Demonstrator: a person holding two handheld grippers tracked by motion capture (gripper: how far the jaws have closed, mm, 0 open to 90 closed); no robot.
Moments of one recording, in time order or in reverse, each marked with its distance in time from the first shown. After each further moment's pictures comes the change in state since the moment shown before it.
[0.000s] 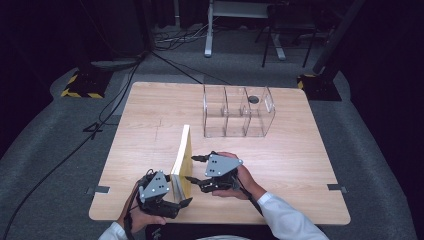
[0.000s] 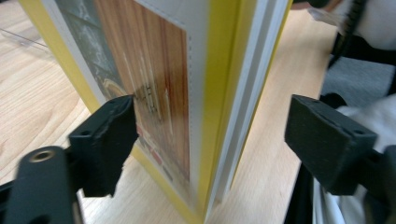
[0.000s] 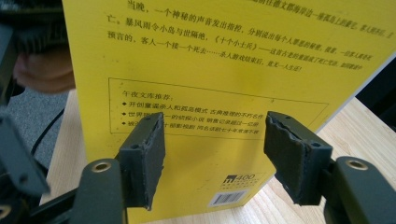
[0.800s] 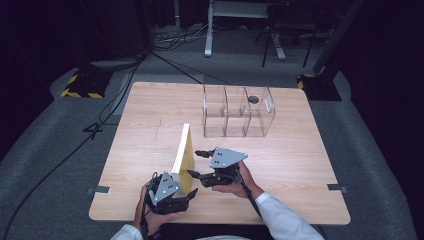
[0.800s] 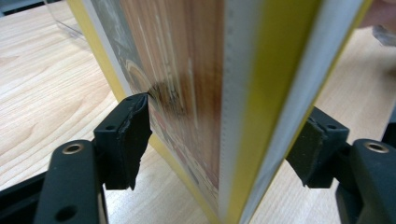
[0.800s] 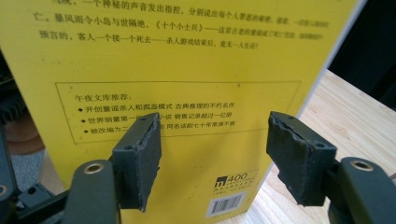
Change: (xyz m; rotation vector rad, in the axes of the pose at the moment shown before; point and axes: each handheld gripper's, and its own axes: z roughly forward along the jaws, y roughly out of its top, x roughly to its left) left arm -0.010 -0.007 0.023 -0.038 0.178 -0.076; right arm -0.014 -0.015 0.005 -0.062 -0.032 0.151
